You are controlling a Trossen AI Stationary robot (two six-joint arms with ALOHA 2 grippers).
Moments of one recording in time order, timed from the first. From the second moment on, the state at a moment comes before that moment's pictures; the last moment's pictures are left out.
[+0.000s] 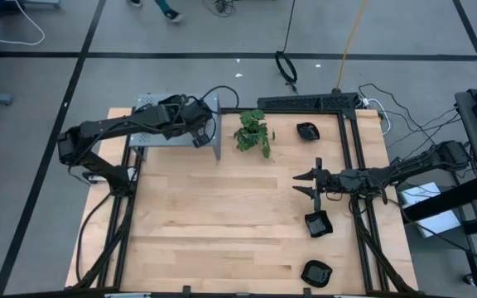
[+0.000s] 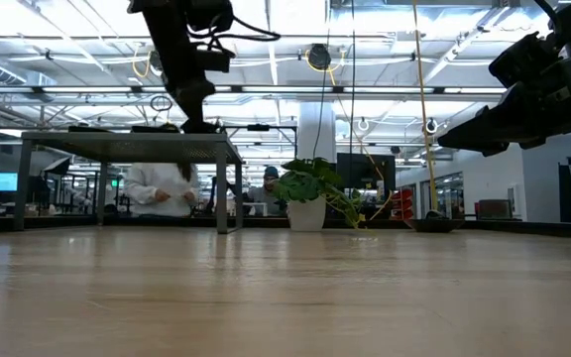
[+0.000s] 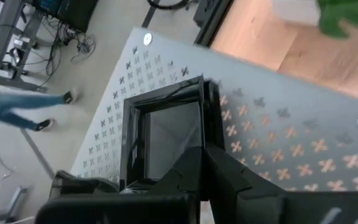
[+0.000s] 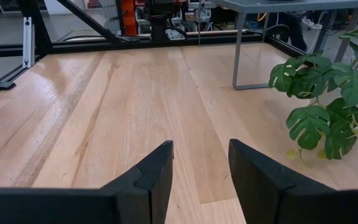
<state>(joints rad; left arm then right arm) 0.39 1.47 1.26 -0.81 -0.52 0.11 0.21 0.68 0.01 0.45 0.31 0.12</state>
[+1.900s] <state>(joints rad) -0.11 1.32 1.25 -0.74 -0.20 -0.41 0.21 0.68 0.01 0.45 0.31 0.12</state>
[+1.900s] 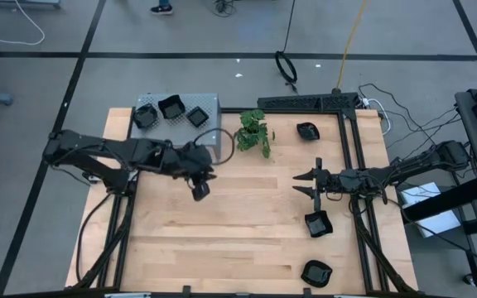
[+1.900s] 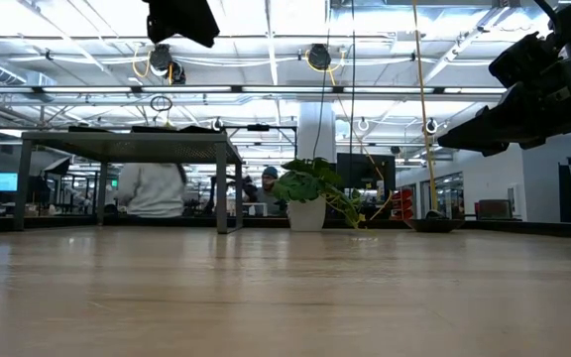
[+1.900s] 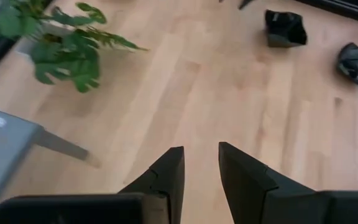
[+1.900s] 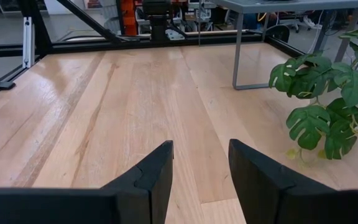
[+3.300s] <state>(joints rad) -0.42 1.32 1.25 -0.63 -0.37 -0.47 0.21 0.70 0.30 -0.11 0.20 0.22</state>
